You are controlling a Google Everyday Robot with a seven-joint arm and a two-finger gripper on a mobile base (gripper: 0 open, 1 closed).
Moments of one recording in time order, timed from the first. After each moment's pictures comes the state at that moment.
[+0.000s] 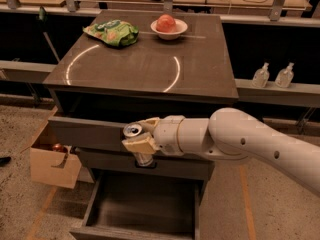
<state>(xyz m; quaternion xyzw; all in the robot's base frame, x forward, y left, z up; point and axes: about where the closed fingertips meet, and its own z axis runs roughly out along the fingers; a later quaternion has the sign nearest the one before) 0.514 0.062 0.780 -0.47 0.69 0.28 0.48</state>
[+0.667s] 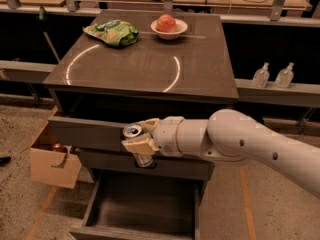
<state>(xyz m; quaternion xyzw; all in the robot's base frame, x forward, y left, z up) 0.513 0.064 0.775 -0.47 0.69 0.28 0.47</state>
